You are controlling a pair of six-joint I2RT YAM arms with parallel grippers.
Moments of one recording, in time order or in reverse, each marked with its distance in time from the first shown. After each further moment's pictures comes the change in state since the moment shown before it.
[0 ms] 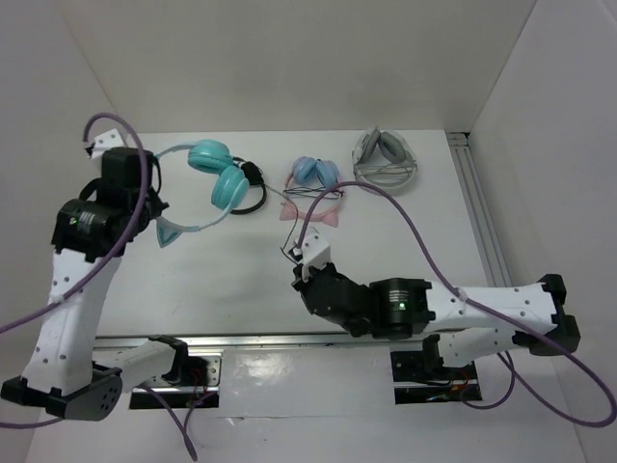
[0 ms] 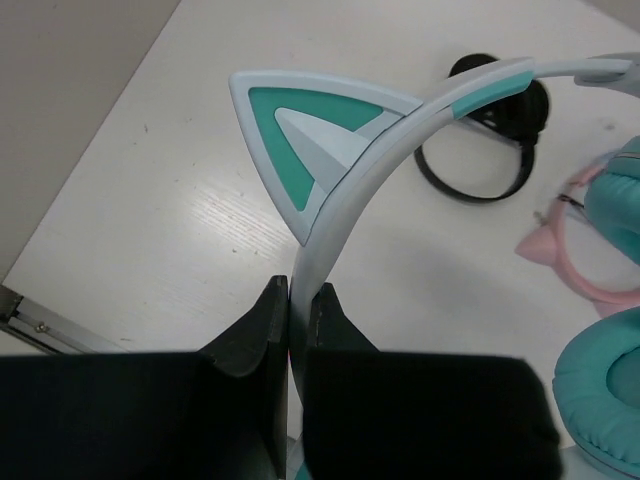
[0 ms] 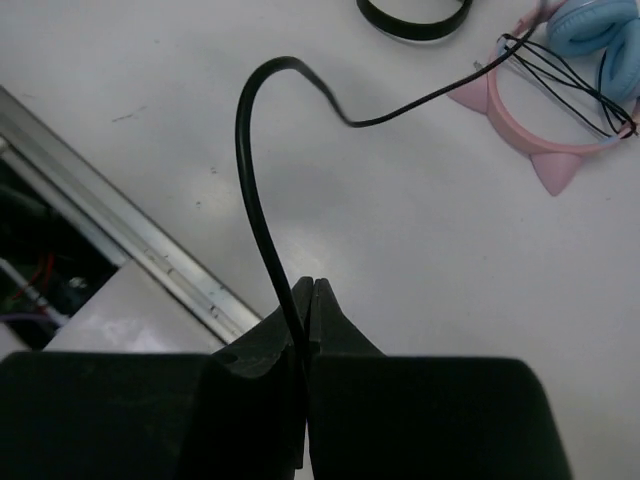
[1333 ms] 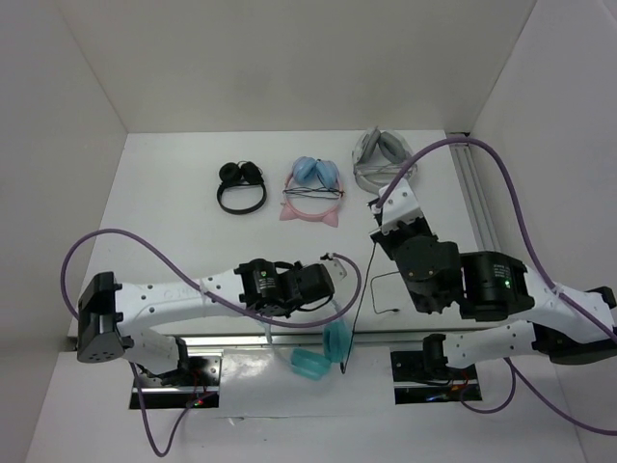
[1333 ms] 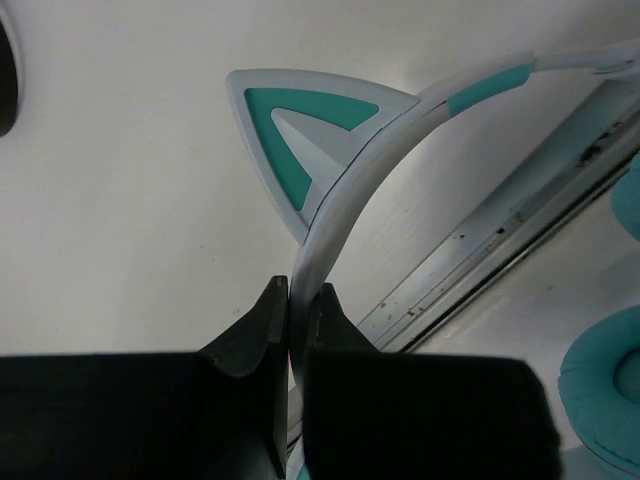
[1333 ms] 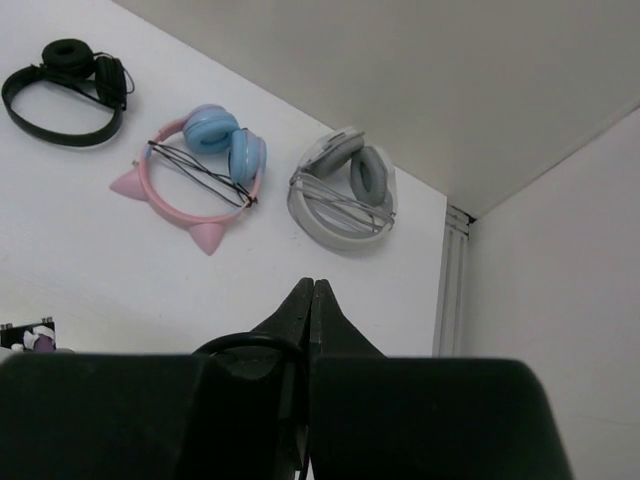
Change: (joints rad) left arm -1.025 0.341 -0.443 0.290 0.090 0.392; right arm -0.012 -0.175 0.345 -0.333 0.522 -0.470
